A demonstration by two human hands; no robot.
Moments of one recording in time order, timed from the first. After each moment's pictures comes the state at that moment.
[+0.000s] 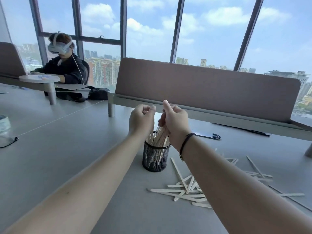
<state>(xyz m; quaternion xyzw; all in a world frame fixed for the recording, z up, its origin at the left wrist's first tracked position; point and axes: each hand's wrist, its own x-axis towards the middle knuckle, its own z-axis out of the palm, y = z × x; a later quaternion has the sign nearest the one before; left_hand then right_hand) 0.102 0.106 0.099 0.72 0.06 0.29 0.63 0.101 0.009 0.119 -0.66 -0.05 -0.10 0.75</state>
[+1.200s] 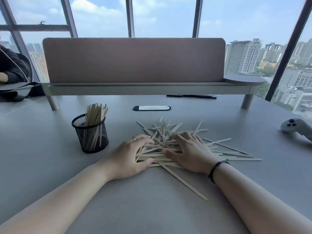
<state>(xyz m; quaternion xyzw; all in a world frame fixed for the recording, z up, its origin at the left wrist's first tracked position) 0.031 -0.009 -0.007 0.90 -0.34 0.11 0.25 0.014 -0.253 -0.003 -0.99 -0.08 -0.07 0.13</state>
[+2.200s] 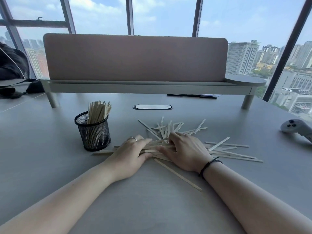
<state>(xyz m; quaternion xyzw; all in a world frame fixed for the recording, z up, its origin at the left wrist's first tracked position) 0.027 -0.011 -0.008 0.92 -0.29 0.12 0.23 0.018 -0.229 -0.003 -0.96 -0.16 -0.20 0.10</state>
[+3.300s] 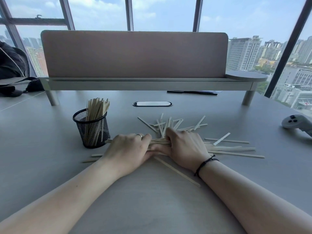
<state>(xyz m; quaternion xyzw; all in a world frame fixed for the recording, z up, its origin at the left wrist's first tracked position) 0.019 -0.016 0.007 0.89 -0.34 0.31 -0.04 0.012 -0.221 -0.001 -0.94 -0.16 -0.27 0.10</state>
